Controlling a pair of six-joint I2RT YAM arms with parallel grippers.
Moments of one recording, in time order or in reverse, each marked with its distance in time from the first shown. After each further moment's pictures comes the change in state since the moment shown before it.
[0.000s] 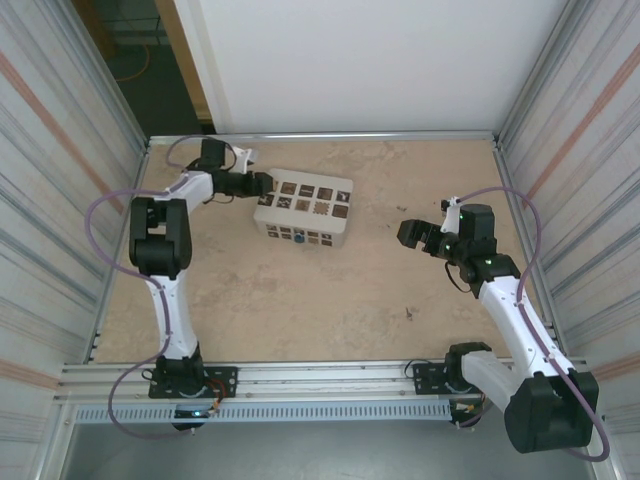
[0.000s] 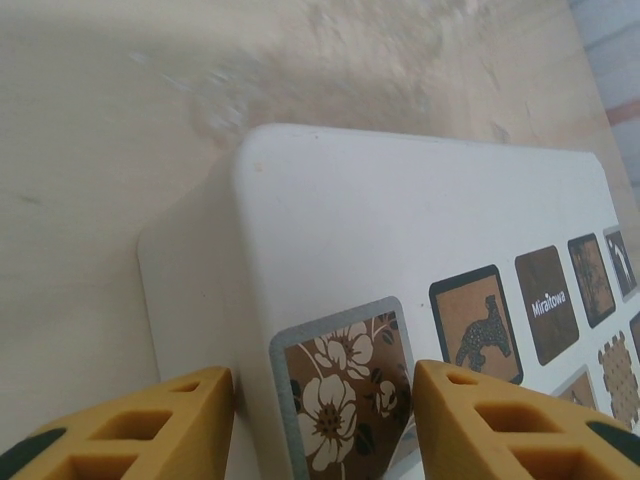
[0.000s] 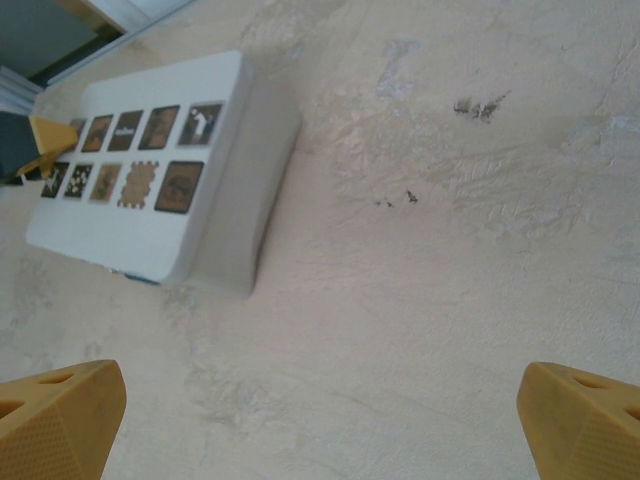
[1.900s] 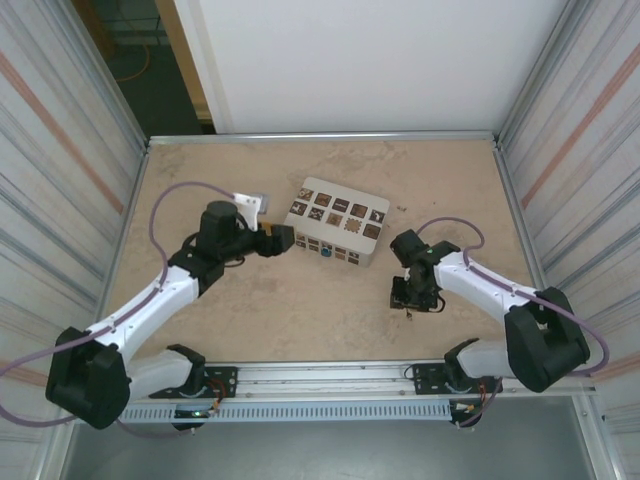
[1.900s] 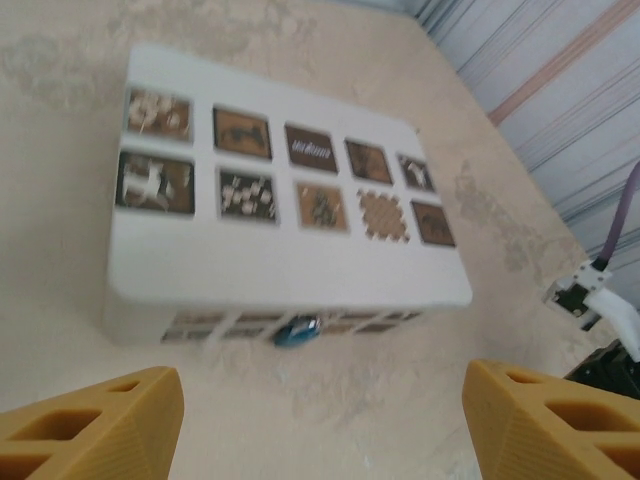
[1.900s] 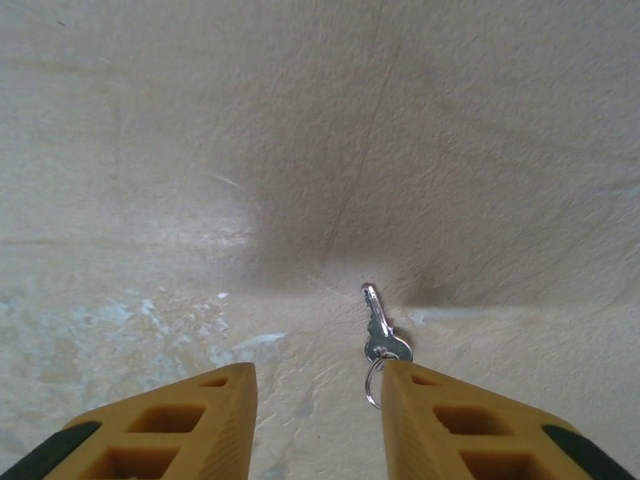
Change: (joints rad) left arm -0.373 -1.012 -0.866 0.299 -0.430 -0.300; right arm 0.422 0.356 0.027 -0.523 0.272 0.232
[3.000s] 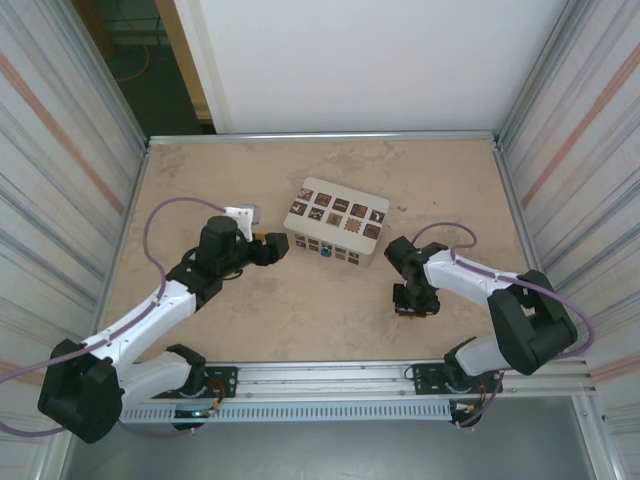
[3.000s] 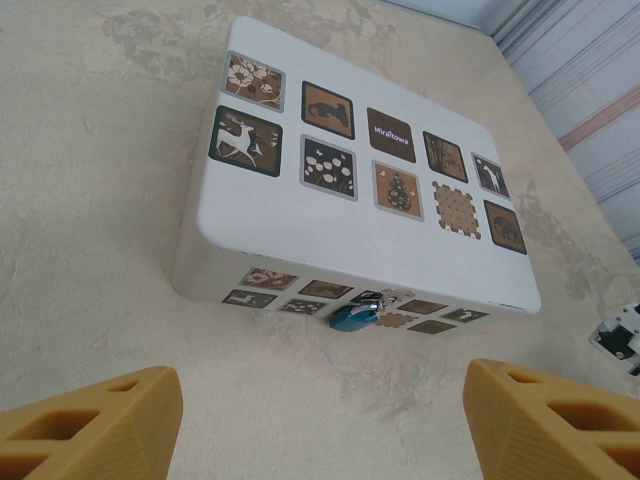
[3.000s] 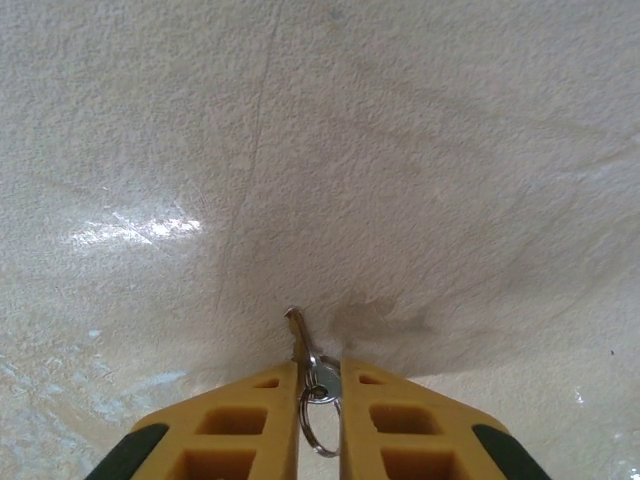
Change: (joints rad) left arm -0.024 -0.064 -0.084 0.018 -0.149 -0.072; right arm 0.019 0.099 -0.013 -0.010 0.069 0.013
